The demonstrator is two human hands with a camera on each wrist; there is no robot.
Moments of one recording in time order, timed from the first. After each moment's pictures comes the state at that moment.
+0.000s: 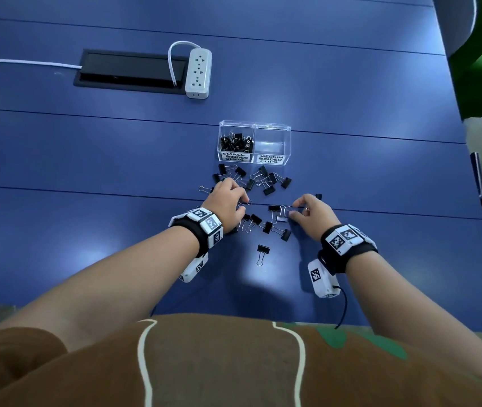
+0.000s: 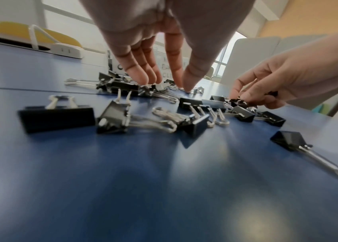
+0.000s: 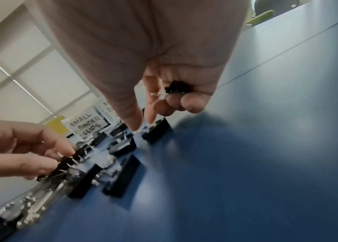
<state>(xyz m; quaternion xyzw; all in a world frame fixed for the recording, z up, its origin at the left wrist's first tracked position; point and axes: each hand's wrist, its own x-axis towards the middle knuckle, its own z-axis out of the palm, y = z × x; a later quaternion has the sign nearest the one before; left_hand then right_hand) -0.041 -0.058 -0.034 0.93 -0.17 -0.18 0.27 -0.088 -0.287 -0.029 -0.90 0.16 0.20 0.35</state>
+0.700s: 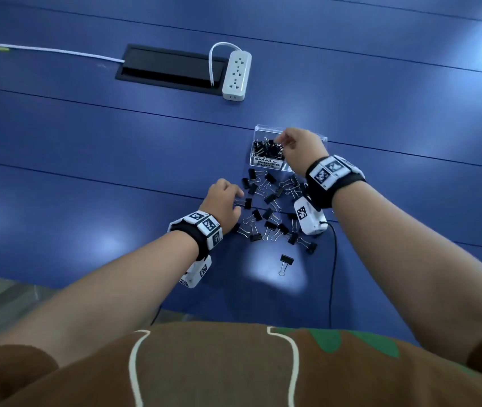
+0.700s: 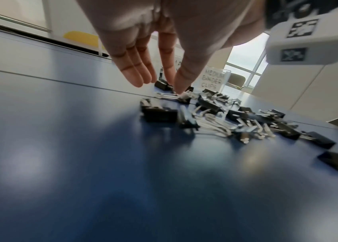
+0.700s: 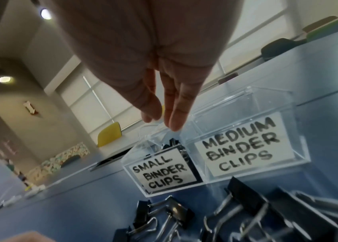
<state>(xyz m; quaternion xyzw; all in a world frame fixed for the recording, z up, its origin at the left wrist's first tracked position) -0.036 -0.002 -0.039 0.94 -0.07 -0.14 0.30 0.055 -0.198 0.028 -0.94 0.02 0.12 0.33</state>
